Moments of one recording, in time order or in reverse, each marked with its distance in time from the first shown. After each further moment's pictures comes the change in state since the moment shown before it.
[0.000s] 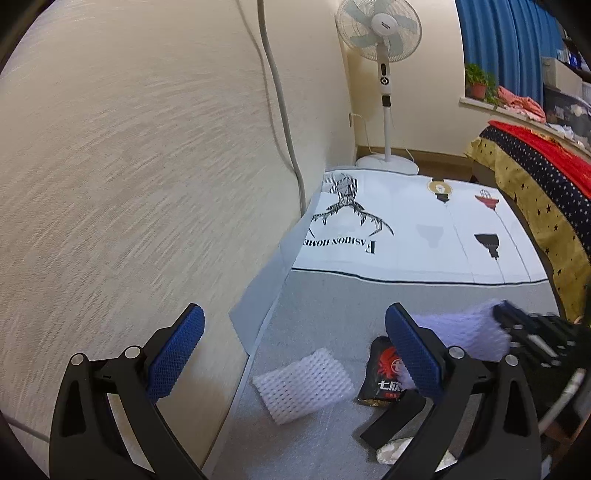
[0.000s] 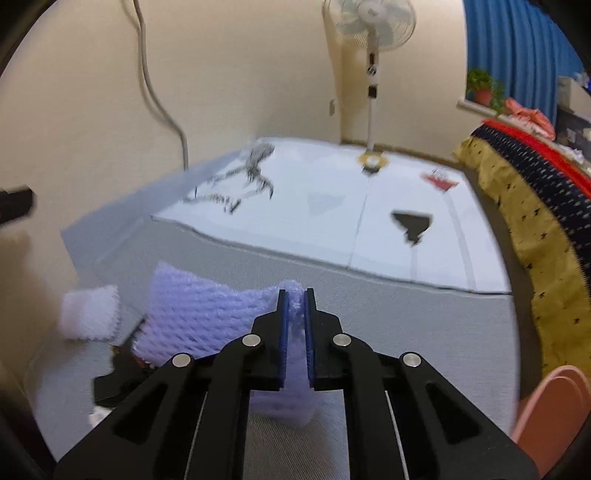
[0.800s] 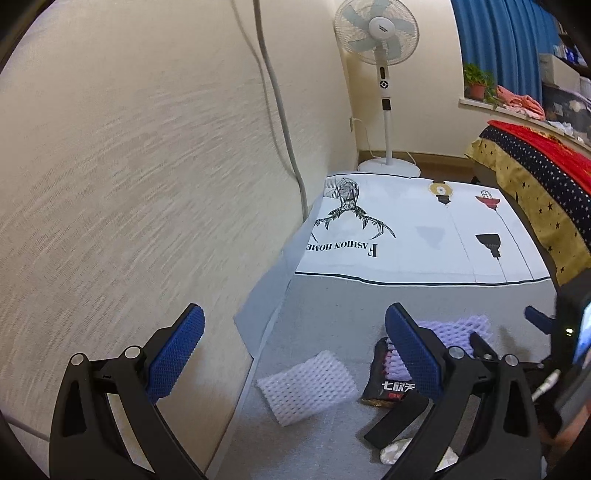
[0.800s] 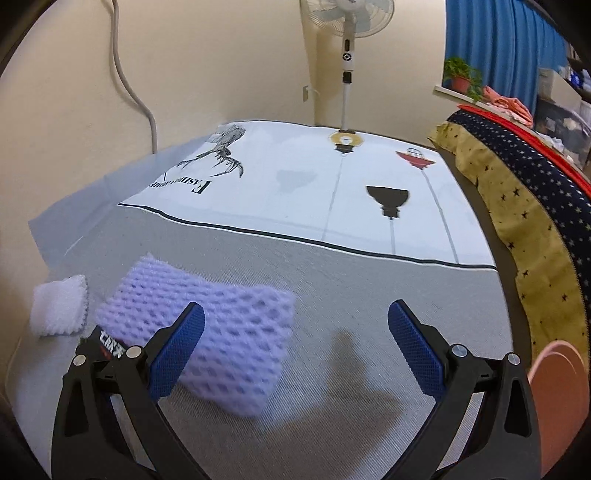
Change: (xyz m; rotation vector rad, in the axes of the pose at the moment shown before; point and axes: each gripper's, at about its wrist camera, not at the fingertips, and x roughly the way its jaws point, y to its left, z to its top) left arm -0.004 -0.001 -0.002 0.016 -0.018 0.017; right arm 0.044 0.001 -0.016 0.030 0.091 -0.092
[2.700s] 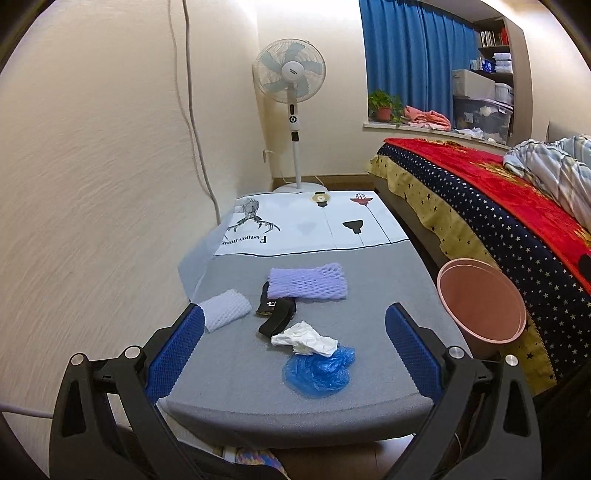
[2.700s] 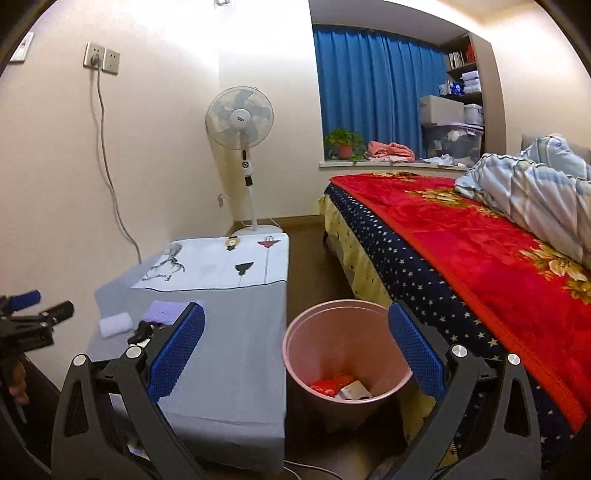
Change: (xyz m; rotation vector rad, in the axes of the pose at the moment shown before) left arm -0.200 -0.031 -0.096 0.098 -0.142 -0.295; right arm -0.383 -0.112 -0.130 0.255 -0.356 -0.241
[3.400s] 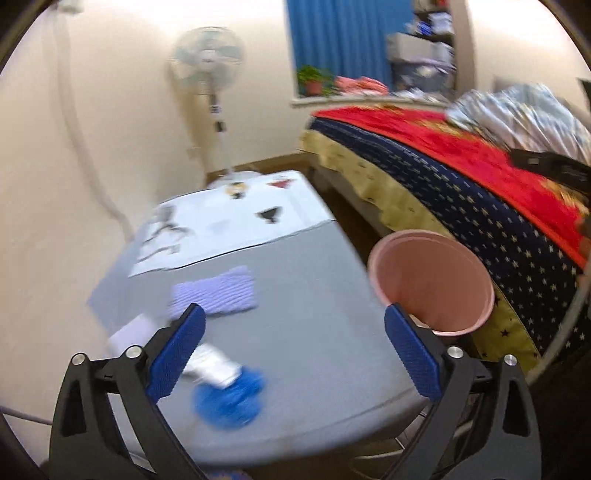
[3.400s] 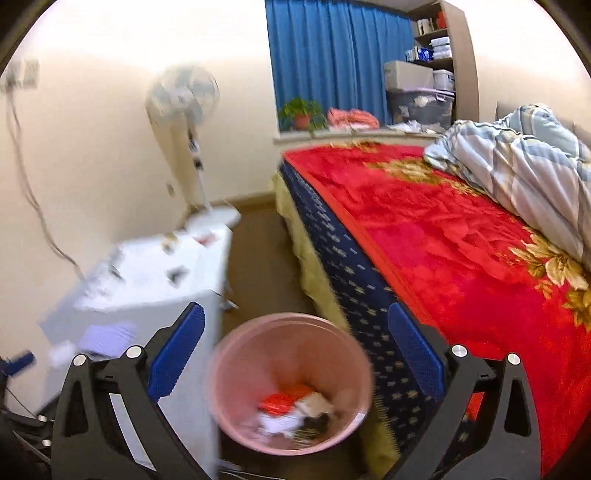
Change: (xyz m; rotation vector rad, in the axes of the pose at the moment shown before) left arm 0.043 -0.087 0.014 0.147 0.062 -0.157; right arm 0.076 -0.079 0.061 0.130 0.060 -0.055
